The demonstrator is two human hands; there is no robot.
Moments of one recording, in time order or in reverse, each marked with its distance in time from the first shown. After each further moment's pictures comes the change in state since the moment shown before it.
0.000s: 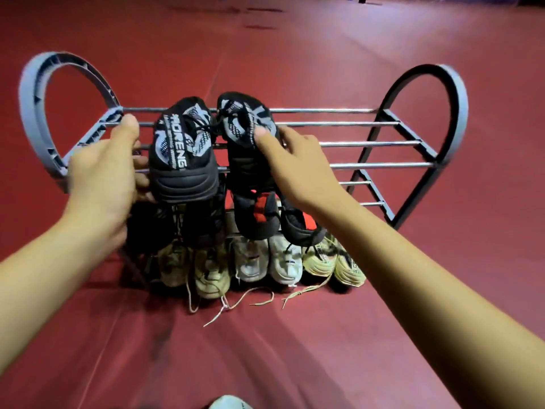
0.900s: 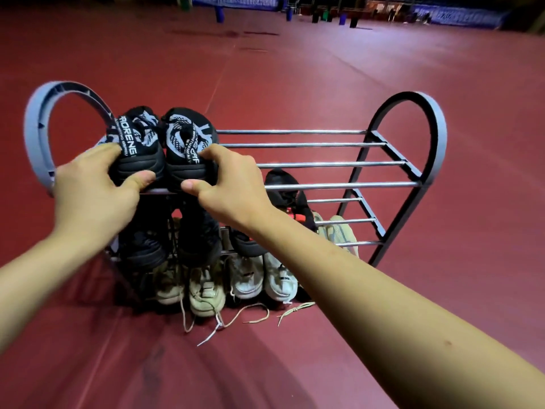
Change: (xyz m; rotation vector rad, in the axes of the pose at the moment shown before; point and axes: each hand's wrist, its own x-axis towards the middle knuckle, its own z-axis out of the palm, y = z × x) left_hand 0.048 -0.024 -0.029 0.832 0.015 0.643; right_hand 0.012 -0.036 0.053 -0.109 0.004 -0.248
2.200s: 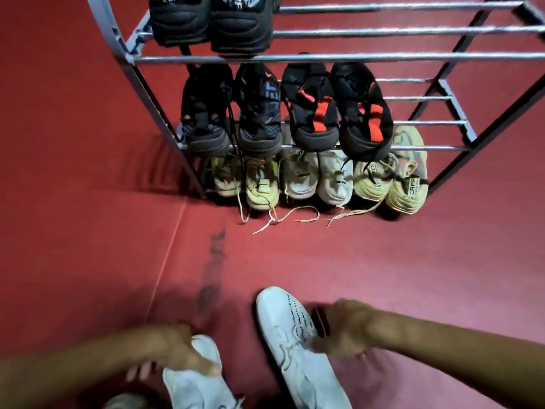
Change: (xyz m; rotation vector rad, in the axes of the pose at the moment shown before) left_hand -0.317 -0.072 -0.036 0.526 -1.838 -0.570; right_hand -0.284 0.100 0.039 -0.419 -1.408 0.412
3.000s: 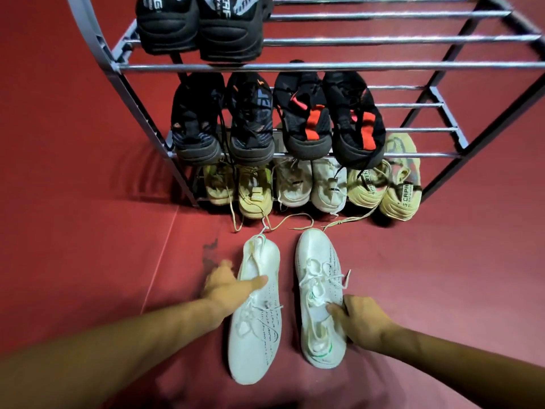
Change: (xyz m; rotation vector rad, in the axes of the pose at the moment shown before) left_hand 0.043 0.096 -0.043 -0.980 0.547 0.081; right_hand 0.042 0.072 0.031 0.316 0.389 0.134
